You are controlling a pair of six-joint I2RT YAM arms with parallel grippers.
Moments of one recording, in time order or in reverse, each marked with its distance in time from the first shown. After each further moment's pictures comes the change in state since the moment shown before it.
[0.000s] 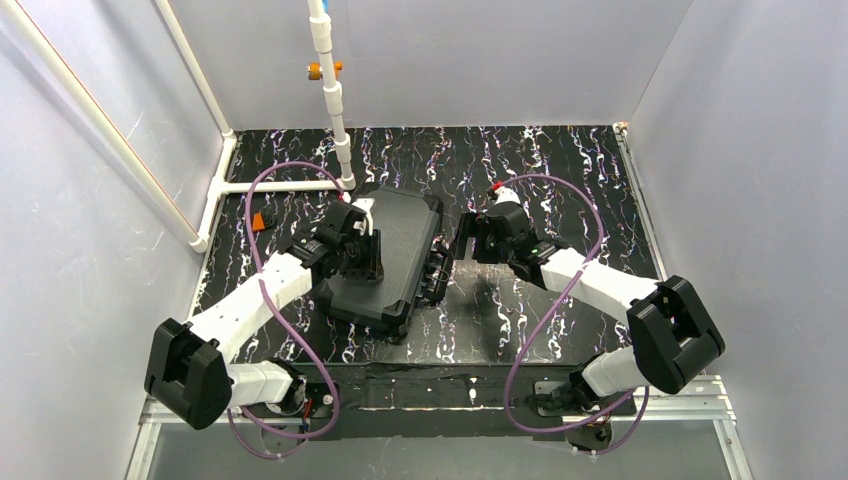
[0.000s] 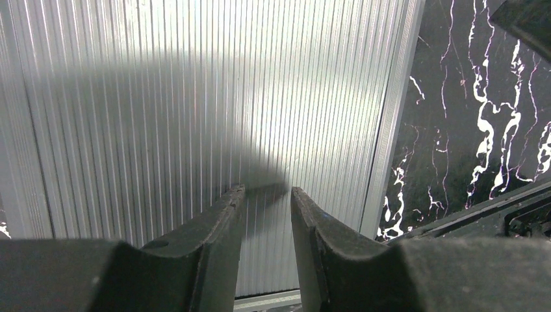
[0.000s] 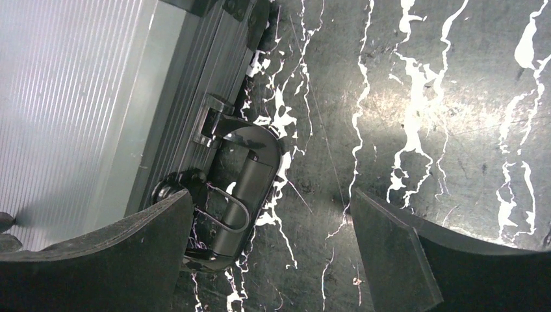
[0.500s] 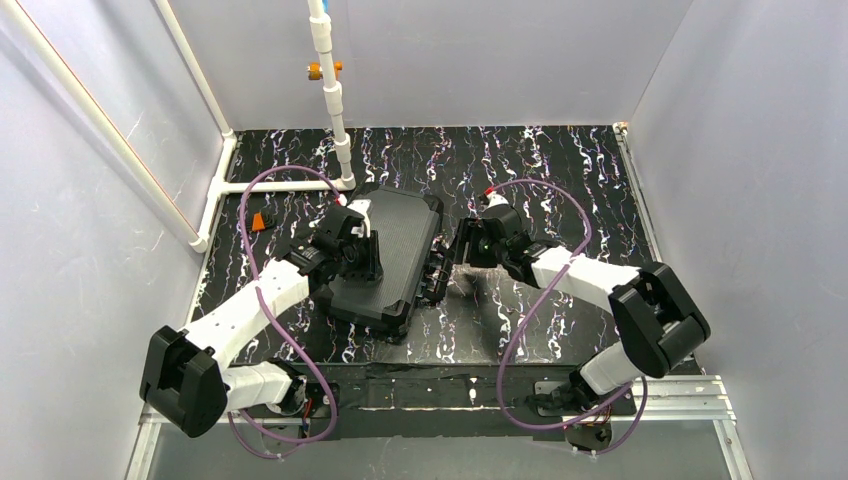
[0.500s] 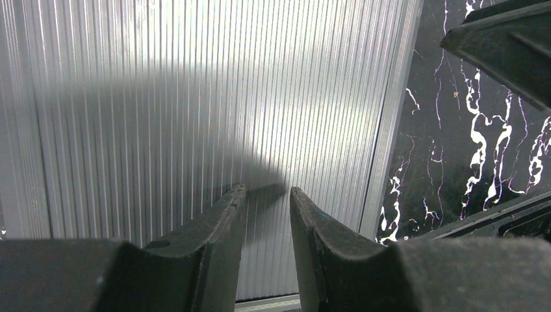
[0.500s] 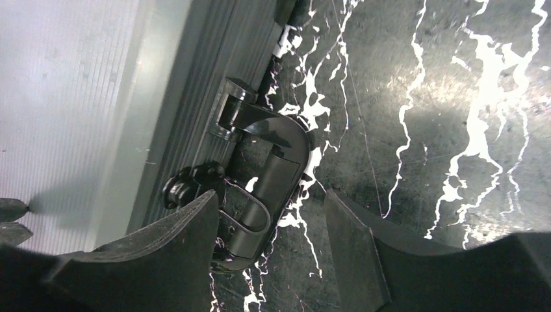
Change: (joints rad) left arm -0.010 -0.046 -0.050 0.046 -0.028 -0.039; right arm 0.000 0.069 -0.025 0.099 -0.112 0.039
